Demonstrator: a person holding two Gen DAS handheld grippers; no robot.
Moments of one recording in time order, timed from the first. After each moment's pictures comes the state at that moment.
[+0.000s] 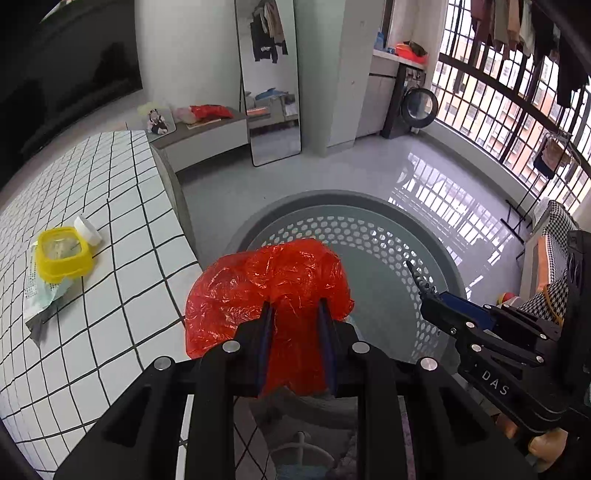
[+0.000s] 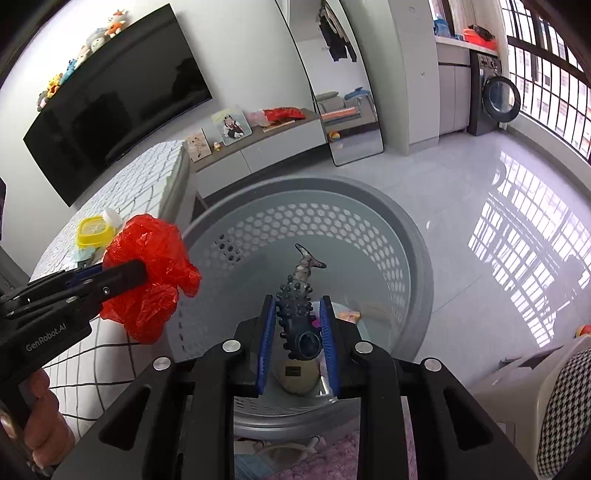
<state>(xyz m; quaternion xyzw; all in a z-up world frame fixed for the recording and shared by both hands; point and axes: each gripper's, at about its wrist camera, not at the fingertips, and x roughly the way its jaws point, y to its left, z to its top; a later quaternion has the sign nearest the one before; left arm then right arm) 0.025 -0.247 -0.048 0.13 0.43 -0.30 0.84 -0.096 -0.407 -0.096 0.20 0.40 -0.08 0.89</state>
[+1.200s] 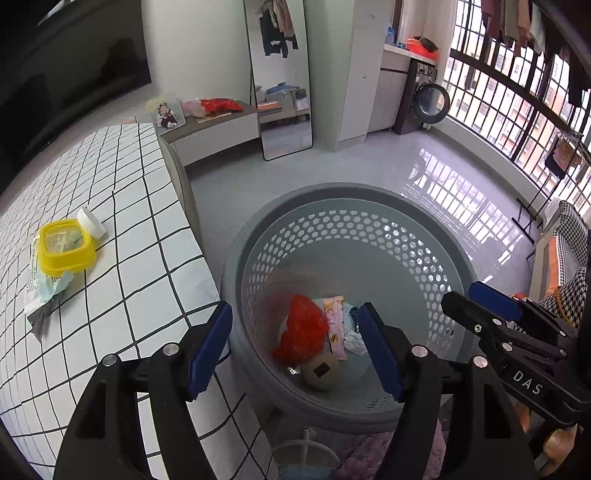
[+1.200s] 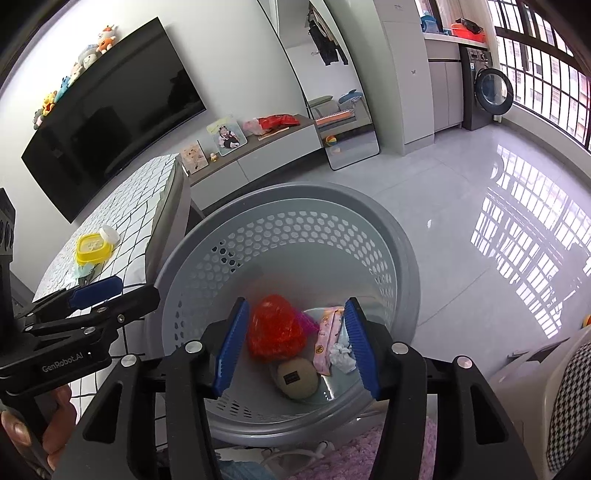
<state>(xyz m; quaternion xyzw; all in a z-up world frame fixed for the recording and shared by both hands) 0.028 -0.243 -0.051 0.13 0.44 -0.28 0.84 -0.101 -0.416 -0.092 0.22 0.38 -0.09 0.90</state>
